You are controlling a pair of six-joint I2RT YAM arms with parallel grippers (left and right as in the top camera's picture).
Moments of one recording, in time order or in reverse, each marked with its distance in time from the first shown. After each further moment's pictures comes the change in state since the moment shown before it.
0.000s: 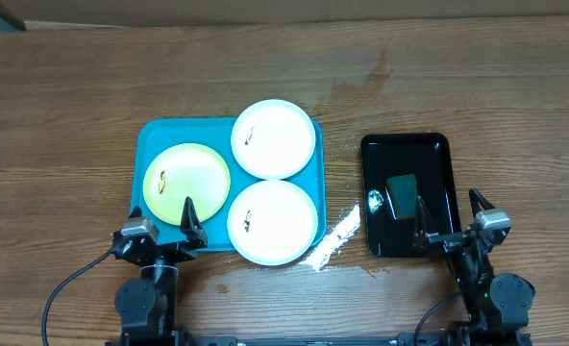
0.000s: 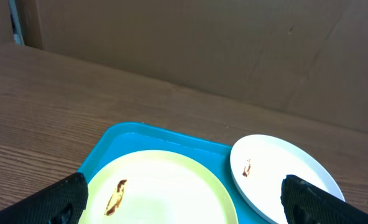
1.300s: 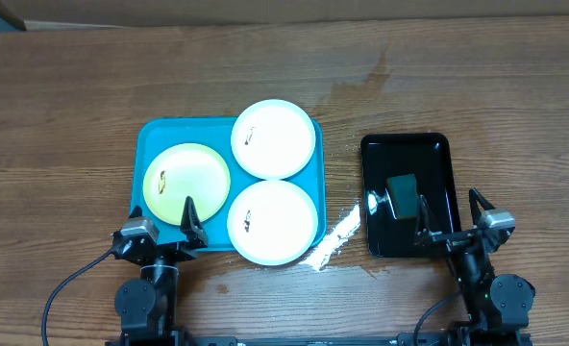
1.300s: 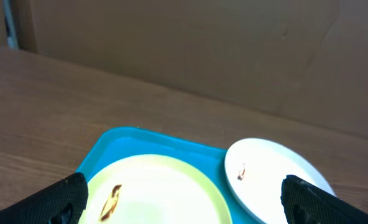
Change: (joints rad) left arm 0.000 0.000 0.001 0.022 0.020 -0.005; right arm 0.000 0.000 0.001 0.010 0.004 0.108
